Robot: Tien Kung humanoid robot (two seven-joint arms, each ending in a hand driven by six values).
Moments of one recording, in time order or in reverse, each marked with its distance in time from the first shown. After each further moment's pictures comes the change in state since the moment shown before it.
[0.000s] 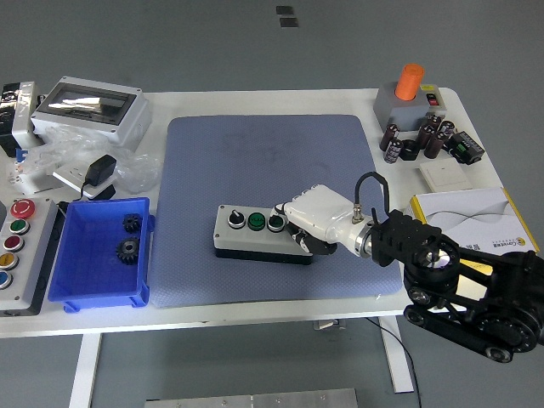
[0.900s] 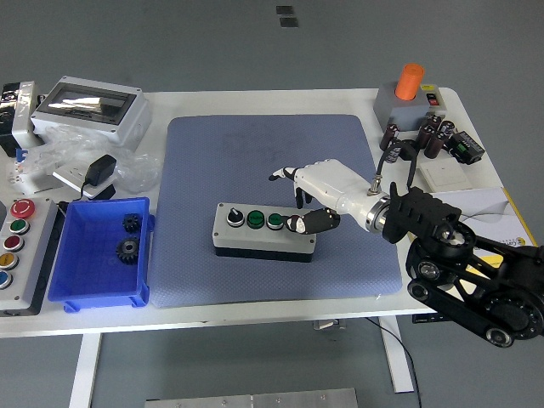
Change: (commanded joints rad) left arm 0.002 -0.002 -0.006 0.000 0.011 -0.005 0.004; right arm -0.030 0.011 0.148 -0.010 0.135 -0.025 0.021
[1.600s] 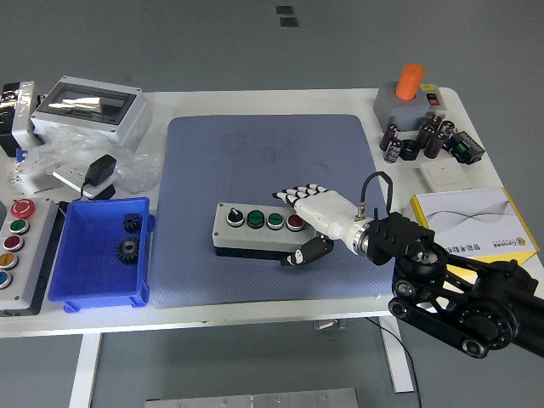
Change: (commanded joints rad) left arm 0.000 0.002 -0.005 0.000 0.007 -0.003 -0.001; right arm -0.005 0.081 -0.125 -0.149 0.002 -0.037 -0.094
